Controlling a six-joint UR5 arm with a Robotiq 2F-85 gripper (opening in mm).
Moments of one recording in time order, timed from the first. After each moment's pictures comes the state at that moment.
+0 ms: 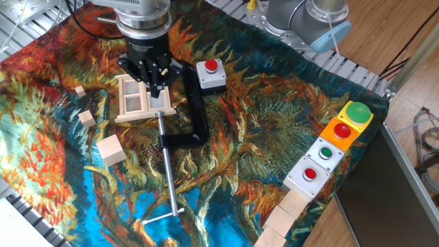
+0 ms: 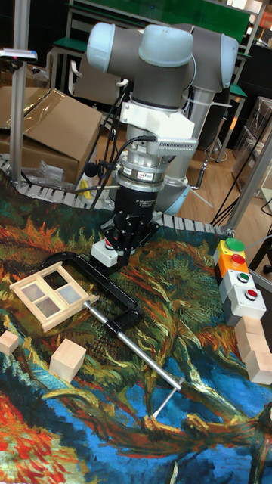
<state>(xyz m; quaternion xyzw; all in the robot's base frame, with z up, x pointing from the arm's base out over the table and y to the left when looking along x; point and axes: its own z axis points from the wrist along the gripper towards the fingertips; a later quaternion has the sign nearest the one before) 0.542 -0.015 0.190 -0.26 0.96 0.01 0.06</state>
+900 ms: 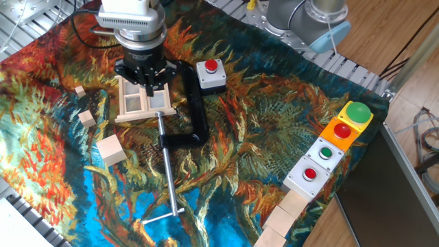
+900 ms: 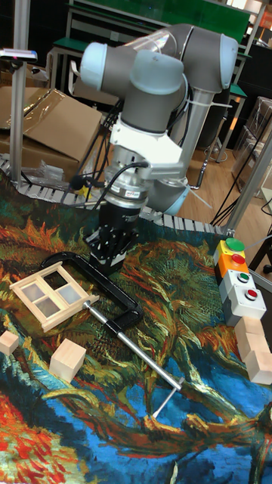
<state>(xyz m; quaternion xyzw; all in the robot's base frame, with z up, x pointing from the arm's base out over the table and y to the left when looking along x) 0.538 -0.051 0.149 -0.33 0.94 -0.03 0.04</state>
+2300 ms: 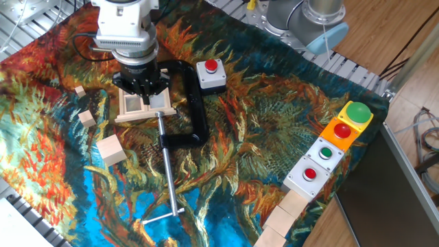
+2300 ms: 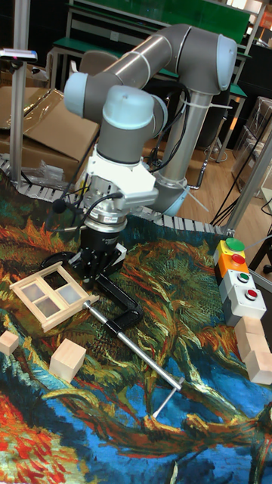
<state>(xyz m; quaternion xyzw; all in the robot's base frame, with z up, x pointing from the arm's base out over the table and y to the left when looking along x) 0.531 -0.073 0.088 -0.34 0.94 -0.02 0.02</state>
